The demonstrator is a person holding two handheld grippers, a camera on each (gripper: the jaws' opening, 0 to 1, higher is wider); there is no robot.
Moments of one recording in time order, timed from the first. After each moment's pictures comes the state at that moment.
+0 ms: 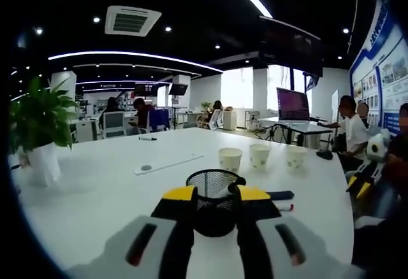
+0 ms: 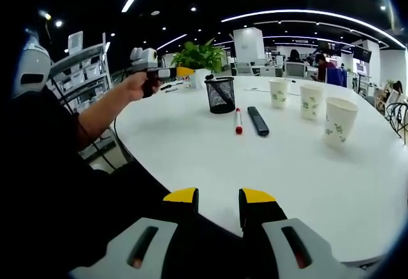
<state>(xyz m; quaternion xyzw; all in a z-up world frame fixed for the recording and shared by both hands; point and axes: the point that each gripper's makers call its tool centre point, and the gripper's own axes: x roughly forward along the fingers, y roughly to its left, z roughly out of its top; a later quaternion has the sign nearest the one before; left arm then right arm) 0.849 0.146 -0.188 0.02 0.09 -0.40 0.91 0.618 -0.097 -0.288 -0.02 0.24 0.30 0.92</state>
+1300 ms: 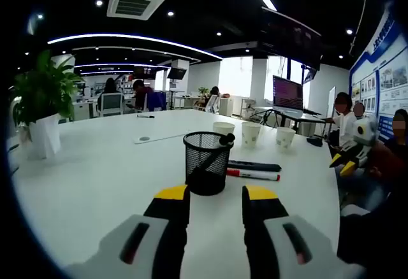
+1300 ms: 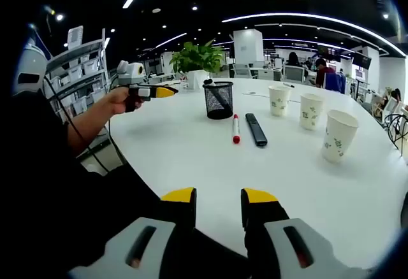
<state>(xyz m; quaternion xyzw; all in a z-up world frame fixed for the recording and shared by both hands) 0.806 0.180 -0.229 0.00 0.14 -0.40 0.90 0.632 -0.095 -0.276 -0.04 0.24 0.29 0.93</state>
